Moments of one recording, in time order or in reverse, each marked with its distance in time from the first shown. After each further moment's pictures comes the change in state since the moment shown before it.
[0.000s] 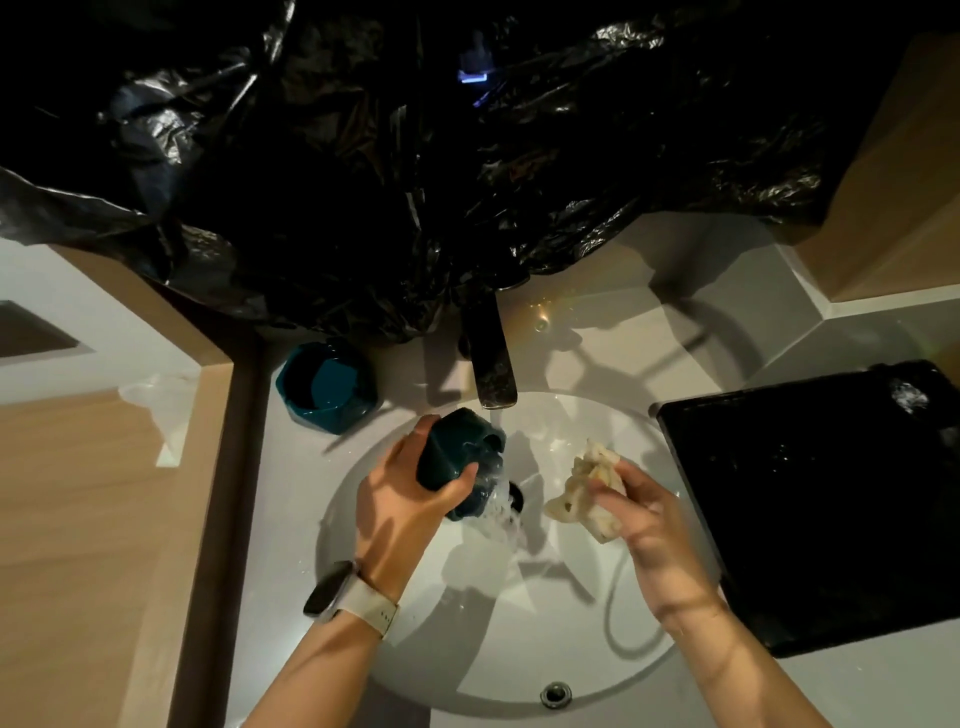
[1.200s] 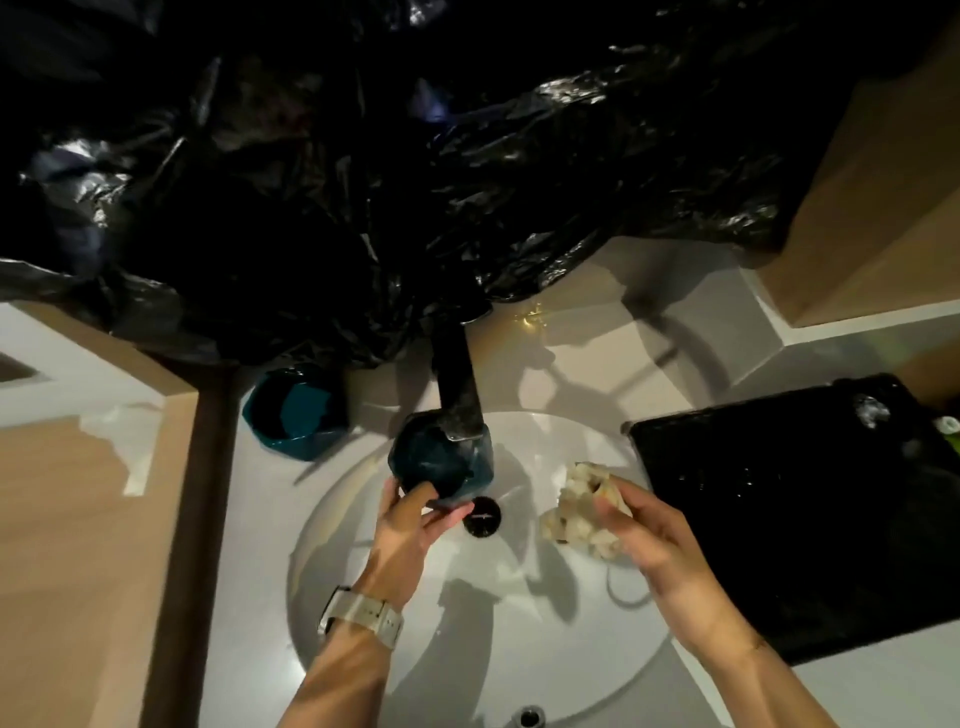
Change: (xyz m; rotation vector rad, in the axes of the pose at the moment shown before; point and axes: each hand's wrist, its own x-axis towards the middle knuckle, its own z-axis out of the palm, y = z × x) left_hand 0.005 -0.002 0.037 -1.161 -0.154 -0.711; right_hand -0.014 -0.045 -0.025 -0.129 -0.199 -0.018
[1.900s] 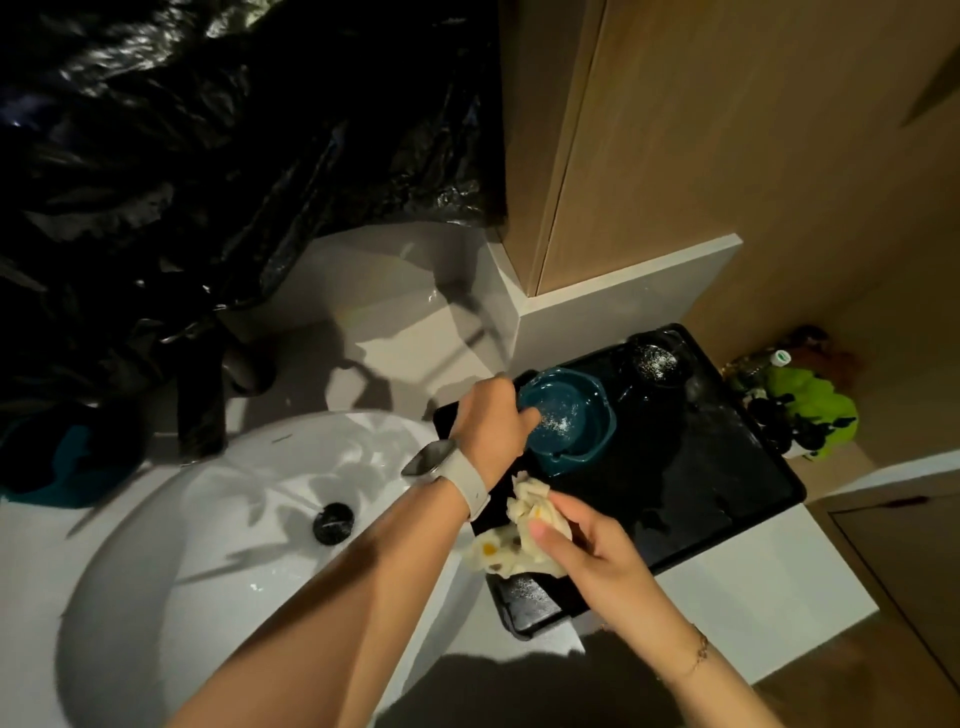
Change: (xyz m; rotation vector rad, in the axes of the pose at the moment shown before) left_hand -0.003 -0.083 0.300 1.488 -0.271 0.361; right_hand -0.049 0.032 -0.152 -0.112 0.113 0.069
